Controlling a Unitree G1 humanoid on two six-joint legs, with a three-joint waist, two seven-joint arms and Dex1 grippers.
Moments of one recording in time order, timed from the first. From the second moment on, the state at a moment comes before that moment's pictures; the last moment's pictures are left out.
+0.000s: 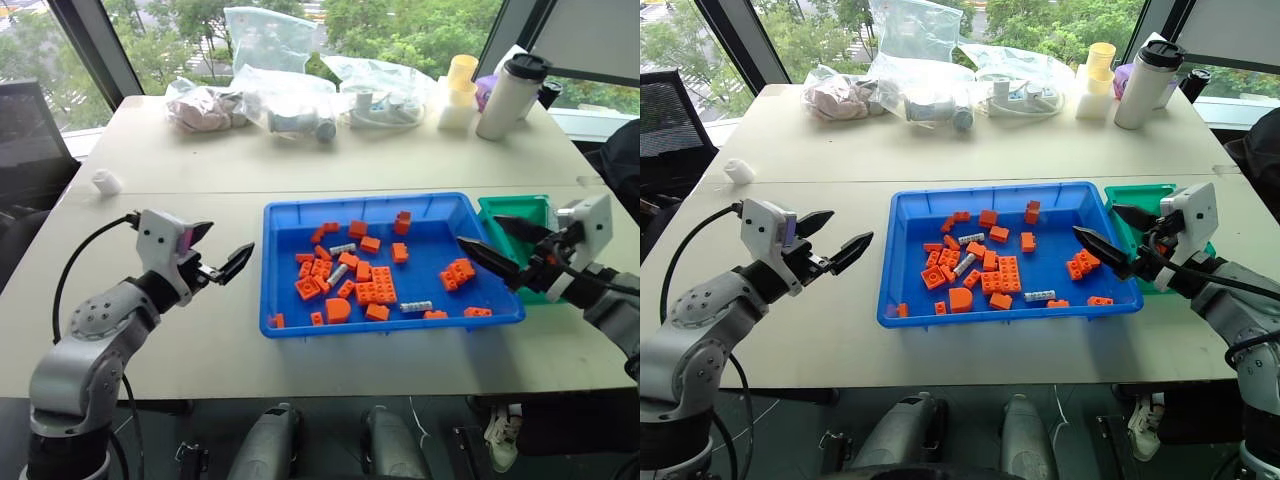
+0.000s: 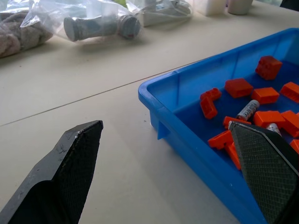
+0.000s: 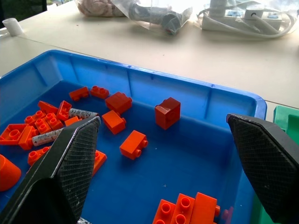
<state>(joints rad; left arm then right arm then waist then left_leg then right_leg) -0.13 0.60 0.24 -0.55 -0.52 0.68 -0.48 -0.12 -0.81 -0.43 -0.34 0.77 0.75 0.67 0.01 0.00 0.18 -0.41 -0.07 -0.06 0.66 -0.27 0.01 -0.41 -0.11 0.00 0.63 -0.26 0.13</state>
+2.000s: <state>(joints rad) -0.25 0.89 0.14 -0.53 -0.64 0.72 -0.82 -1.00 -0.38 0.52 0.47 -0.11 0.43 1.11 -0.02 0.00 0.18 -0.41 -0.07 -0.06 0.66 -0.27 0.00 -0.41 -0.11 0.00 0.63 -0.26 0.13</state>
